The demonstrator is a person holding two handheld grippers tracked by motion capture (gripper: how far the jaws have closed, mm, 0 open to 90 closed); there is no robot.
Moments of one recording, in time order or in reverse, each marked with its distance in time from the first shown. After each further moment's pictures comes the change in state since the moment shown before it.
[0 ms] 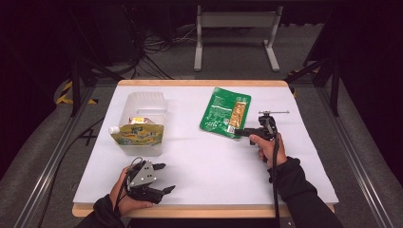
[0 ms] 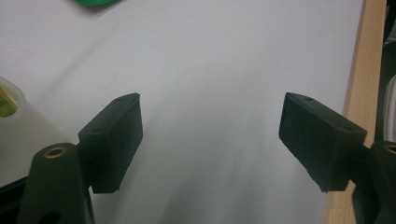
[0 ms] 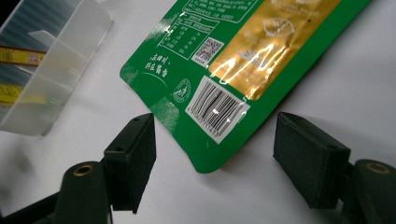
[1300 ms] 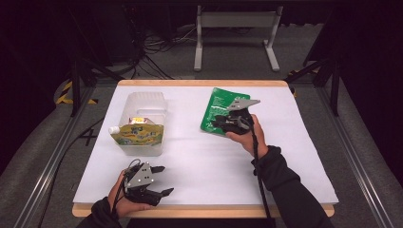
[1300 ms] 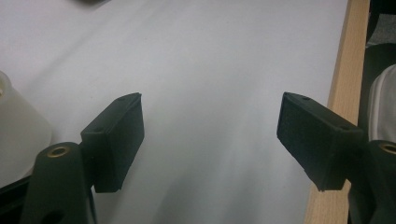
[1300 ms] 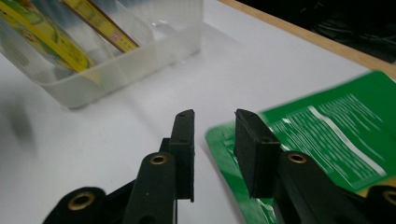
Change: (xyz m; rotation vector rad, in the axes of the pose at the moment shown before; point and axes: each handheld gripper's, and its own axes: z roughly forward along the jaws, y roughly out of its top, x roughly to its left) left arm 0.000 -0.005 -0.002 -0.010 -0.033 -0.031; right arm 0.102 0.028 0.015 -0.078 -0.005 -0.650
